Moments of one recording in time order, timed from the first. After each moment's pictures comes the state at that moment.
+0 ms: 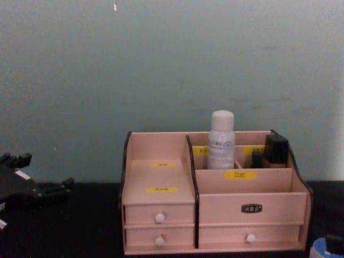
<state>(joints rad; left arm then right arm) -0.20 0.60 0.45 -1.41 -0.25 -0.12 0.03 -0.02 0.62 -0.23 -1.61 0.47 0.12 0.45</state>
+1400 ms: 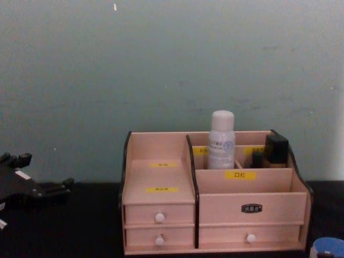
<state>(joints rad) -0.20 0.60 0.45 -1.41 -0.25 -0.12 0.03 0.05 0.61 -0.29 -1.55 0.47 0.19 0.43</state>
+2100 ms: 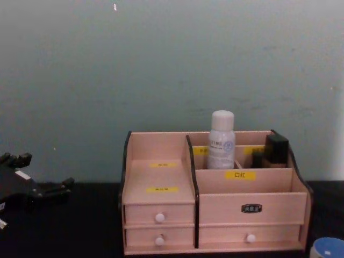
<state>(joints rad) -0.20 0.60 0.45 -1.41 -0.25 -0.12 0.03 0.05 0.61 -0.30 -1.53 0.47 0.20 0.43</state>
